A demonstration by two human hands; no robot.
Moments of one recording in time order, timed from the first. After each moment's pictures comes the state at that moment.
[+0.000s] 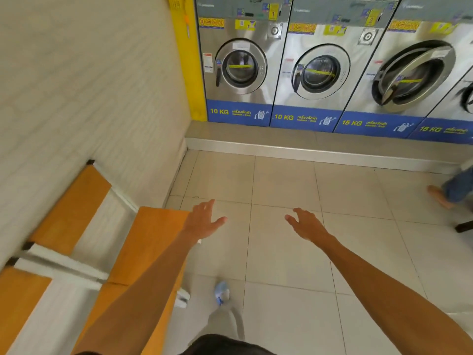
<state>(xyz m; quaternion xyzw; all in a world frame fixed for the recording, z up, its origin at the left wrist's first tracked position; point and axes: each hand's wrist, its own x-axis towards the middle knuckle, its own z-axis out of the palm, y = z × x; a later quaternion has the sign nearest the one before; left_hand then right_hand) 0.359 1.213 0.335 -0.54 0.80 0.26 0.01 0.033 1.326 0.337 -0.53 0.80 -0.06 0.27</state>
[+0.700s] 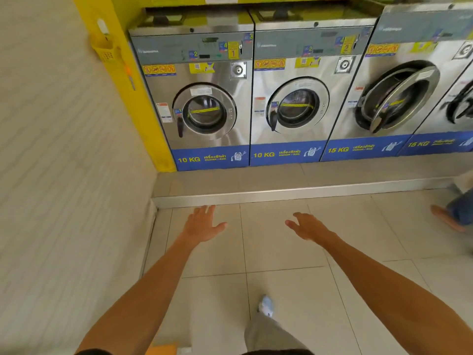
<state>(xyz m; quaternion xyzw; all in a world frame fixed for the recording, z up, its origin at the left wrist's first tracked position) 0.124 0.742 0.355 -0.47 0.86 0.17 0.08 -0.194 0.904 0.326 -0.49 0.83 -0.01 0.26</state>
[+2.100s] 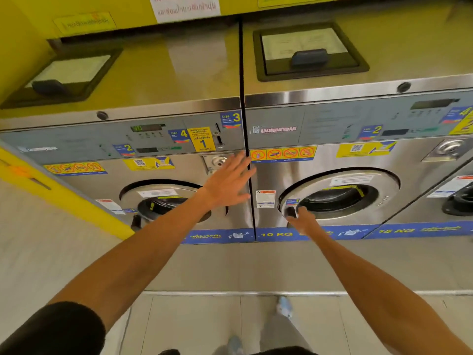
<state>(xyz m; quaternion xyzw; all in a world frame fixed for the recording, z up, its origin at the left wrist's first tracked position) -0.443 0.011 0.451 -0.21 0.97 -0.11 0.07 -0.657 0.157 0.289 -0.32 0.85 -0.18 0.38</state>
